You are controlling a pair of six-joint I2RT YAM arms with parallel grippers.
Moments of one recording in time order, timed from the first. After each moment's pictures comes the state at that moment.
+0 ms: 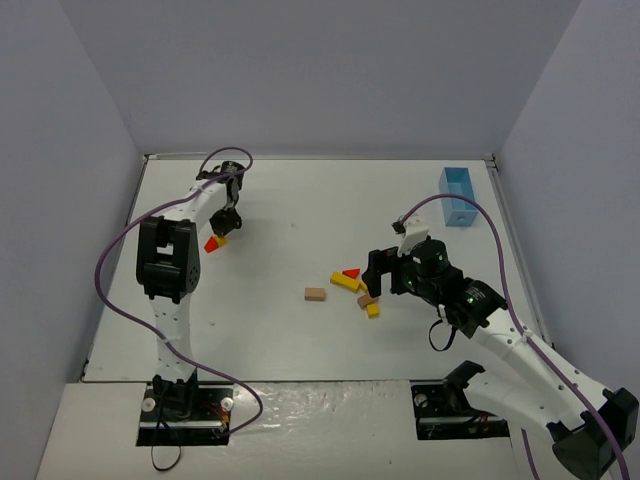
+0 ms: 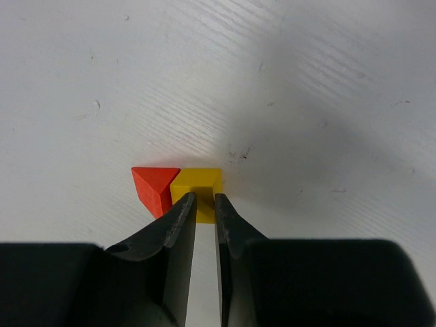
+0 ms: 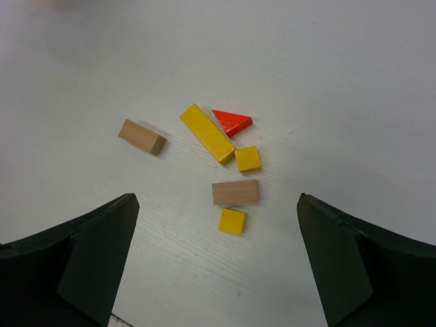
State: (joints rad) left arm -0.18 2.13 1.73 -0.88 -0.39 -0.61; right arm 0.62 0.88 0.73 -0.41 0.06 0.27
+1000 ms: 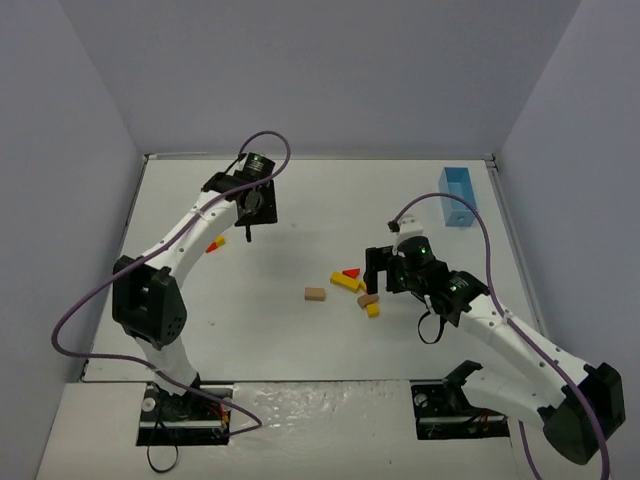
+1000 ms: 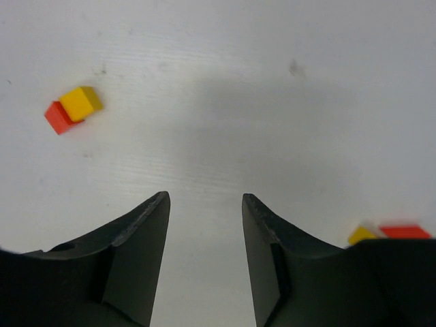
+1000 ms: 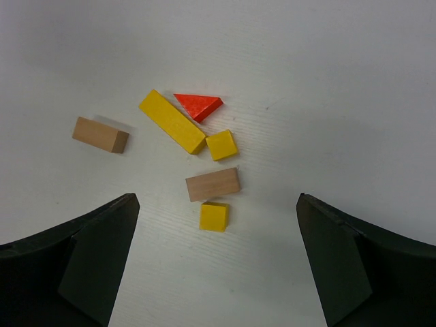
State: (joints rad) left arm -0.38 1.81 1.67 -0.88 -0.26 -0.49; right arm 0.62 0.97 0.73 -0.42 0.15 0.34
